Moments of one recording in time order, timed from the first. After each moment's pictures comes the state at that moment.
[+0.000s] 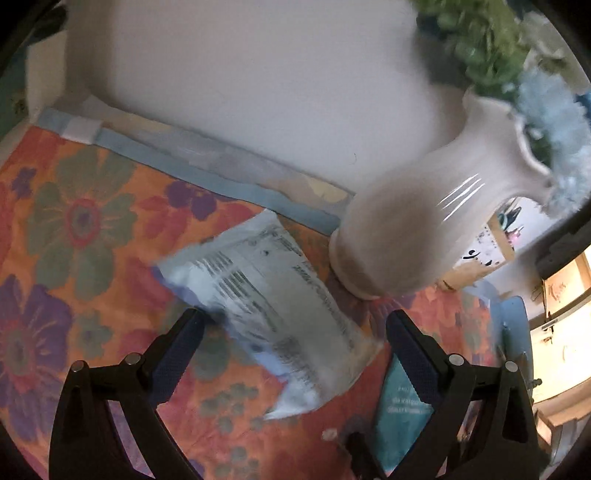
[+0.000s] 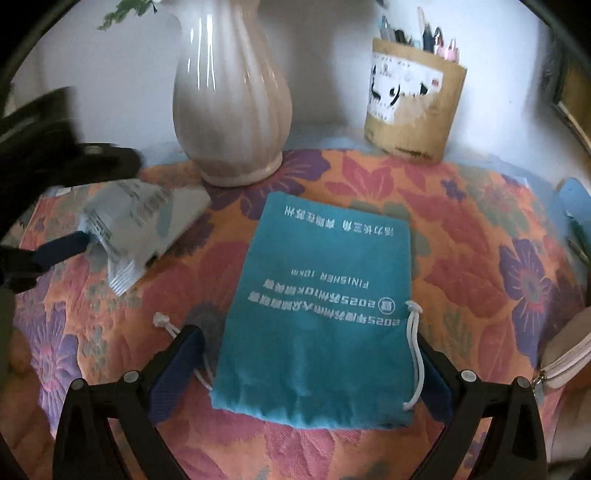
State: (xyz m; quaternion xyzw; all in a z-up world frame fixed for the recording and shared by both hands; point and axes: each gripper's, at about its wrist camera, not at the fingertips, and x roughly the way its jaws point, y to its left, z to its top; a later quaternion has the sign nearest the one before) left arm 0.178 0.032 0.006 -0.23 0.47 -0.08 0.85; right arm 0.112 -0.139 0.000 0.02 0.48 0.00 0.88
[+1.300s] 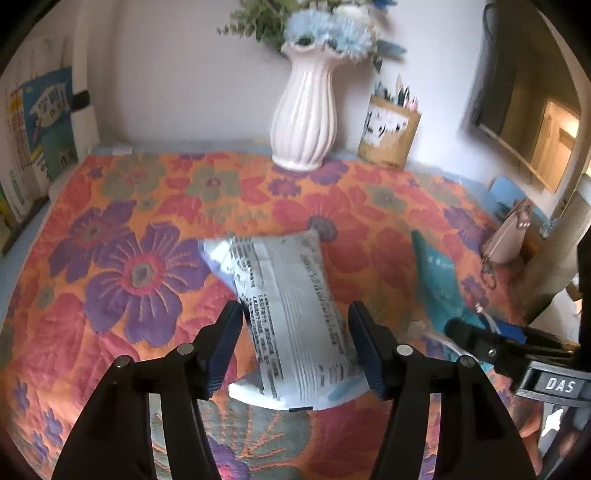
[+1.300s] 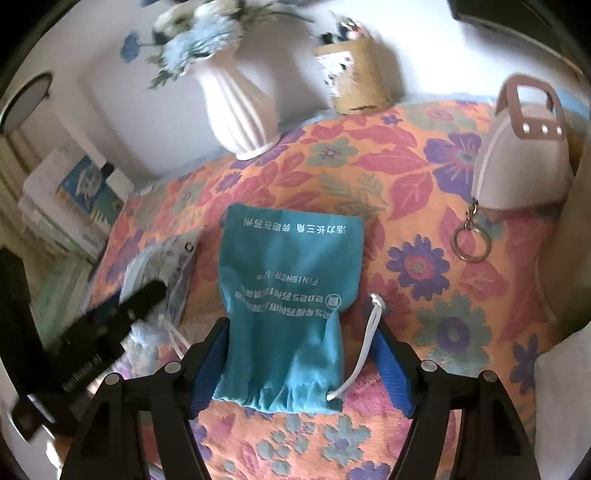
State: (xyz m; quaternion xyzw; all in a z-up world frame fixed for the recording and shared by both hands) left arm -0.023 -0.018 0.005 -0.04 0.39 -0.11 0.91; right arm -0.031 -0.229 0.010 0.15 0.46 0.11 0.87
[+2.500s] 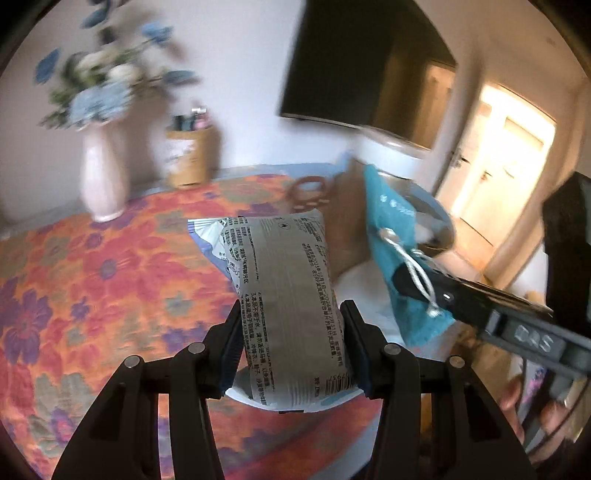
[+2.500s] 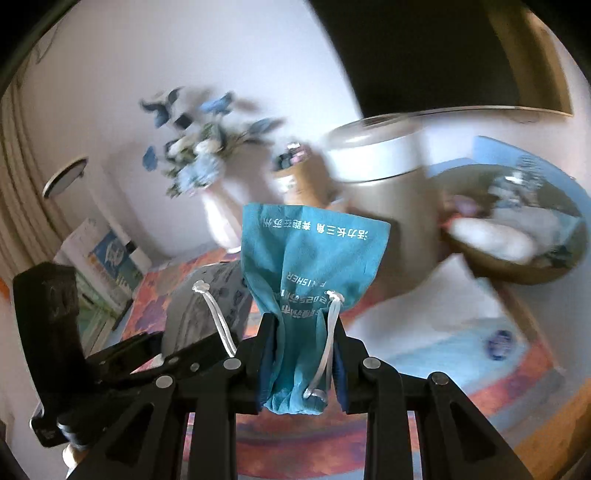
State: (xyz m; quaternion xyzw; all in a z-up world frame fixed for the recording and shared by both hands) left arm -0.118 -0.170 0.085 0.01 0.34 -0.35 0.87; right arm -0.158 -0.336 0.105 0.18 0.33 0.05 0.93
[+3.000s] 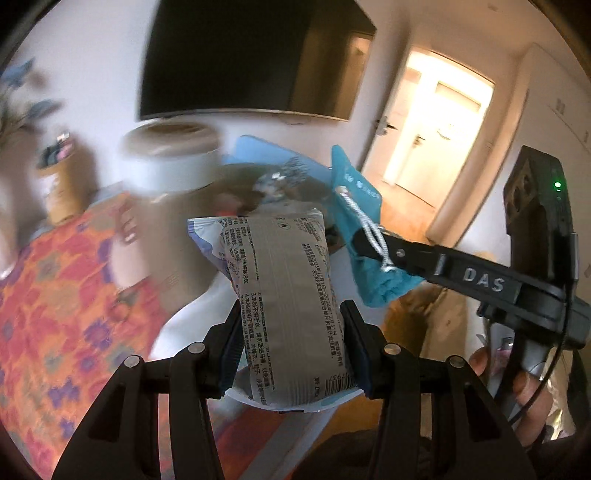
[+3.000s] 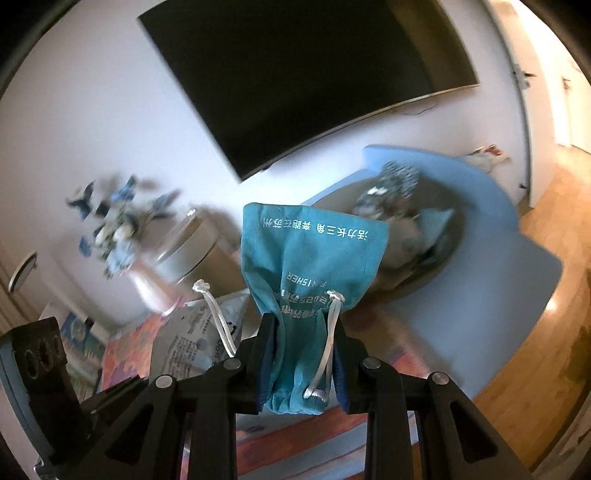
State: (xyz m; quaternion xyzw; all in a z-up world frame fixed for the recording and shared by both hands) left arm -0.142 -0.300 0.108 0.06 0.34 -0.47 0.81; right arm -0.207 -0.475 0.120 0.27 0.29 -0.08 0.92
